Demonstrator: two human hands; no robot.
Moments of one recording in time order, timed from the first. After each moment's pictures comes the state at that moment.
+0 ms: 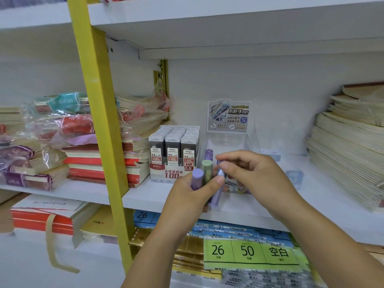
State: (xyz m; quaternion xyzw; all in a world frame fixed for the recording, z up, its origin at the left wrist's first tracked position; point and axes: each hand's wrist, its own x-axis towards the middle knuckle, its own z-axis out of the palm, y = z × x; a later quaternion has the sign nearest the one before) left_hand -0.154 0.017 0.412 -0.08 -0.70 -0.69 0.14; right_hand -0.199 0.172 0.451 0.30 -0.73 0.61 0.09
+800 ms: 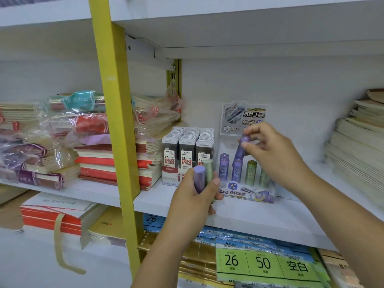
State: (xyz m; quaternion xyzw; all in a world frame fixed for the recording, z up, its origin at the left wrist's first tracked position) left_hand -0.161 -0.001 0.409 -0.02 -0.70 -0.69 0.18; right_hand -0.258 0.165 0.479 0.27 -0.82 0.46 0.23
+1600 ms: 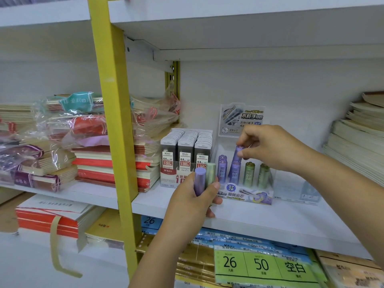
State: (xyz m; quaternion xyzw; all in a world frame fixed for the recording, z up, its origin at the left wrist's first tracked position) left_hand -0.165 -0.003 0.408 -0.02 -0.71 -0.68 0.17; right_hand -0.262 0.170 0.512 0.30 -0.90 0.28 0.15
